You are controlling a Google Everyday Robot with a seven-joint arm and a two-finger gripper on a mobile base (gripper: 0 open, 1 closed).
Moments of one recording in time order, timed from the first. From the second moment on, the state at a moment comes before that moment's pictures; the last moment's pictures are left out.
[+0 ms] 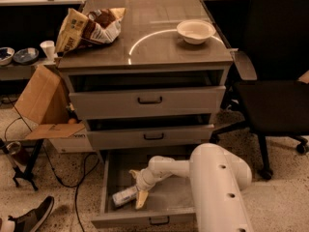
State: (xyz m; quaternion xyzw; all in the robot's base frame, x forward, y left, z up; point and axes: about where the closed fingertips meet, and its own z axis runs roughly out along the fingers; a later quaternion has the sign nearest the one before) arm 0.572 0.105 0.174 -0.75 0.58 0.21 0.22
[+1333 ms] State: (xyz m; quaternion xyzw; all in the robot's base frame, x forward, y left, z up) arm 0.587 0.114 0.162 -0.75 0.58 0.22 0.23
